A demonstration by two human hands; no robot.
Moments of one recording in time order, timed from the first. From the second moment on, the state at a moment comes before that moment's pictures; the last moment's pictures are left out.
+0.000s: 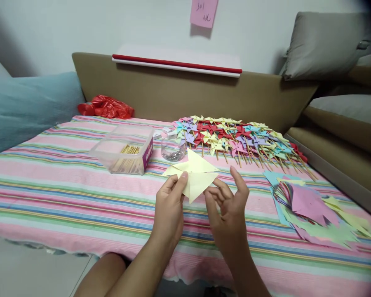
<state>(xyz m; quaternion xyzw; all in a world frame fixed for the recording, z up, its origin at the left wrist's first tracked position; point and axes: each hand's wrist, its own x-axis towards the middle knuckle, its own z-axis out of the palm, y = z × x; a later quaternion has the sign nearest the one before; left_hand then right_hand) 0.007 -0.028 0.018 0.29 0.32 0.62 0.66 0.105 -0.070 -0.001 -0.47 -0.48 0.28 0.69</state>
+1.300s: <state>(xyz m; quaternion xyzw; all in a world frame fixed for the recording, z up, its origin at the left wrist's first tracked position) 0.010 -0.045 0.025 0.47 0.42 0.53 0.56 0.111 -0.066 0.007 -0.57 -0.39 0.26 0.68</state>
